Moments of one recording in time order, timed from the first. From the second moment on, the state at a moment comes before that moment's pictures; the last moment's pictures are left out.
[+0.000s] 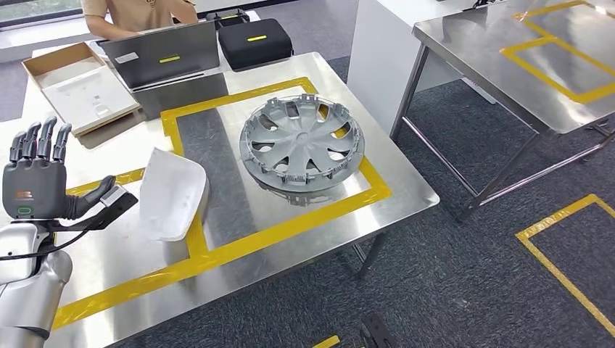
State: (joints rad) left arm -0.79 0.07 0.00 -0.58 -1.54 0.70 -0.32; right arm -0.08 0.19 -1.09 -0.18 1.13 0.46 -0.30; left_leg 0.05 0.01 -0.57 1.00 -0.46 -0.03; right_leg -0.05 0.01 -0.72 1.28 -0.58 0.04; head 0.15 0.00
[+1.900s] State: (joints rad) left arm -0.84 0.16 -0.01 -0.56 -1.55 0.70 -0.33; right arm -0.12 0.19 -1.06 -0.18 1.15 0.46 -0.24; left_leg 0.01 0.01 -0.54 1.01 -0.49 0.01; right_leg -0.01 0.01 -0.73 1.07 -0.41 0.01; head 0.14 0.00
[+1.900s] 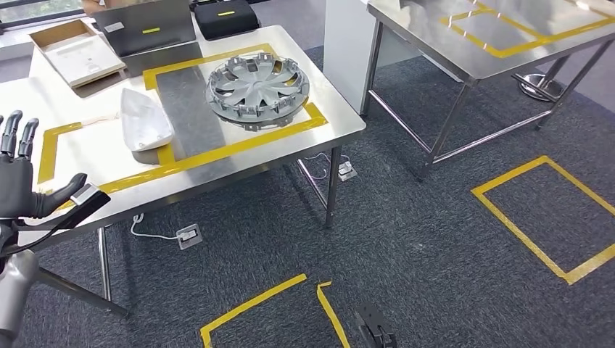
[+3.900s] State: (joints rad) left arm -0.59 0.09 0.21 -0.32 -0.77 0.34 -0.25; right arm -0.01 0.15 -0.82 -0.22 0.78 0.46 -0.16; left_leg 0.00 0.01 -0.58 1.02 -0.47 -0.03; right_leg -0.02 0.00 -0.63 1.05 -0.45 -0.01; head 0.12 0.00
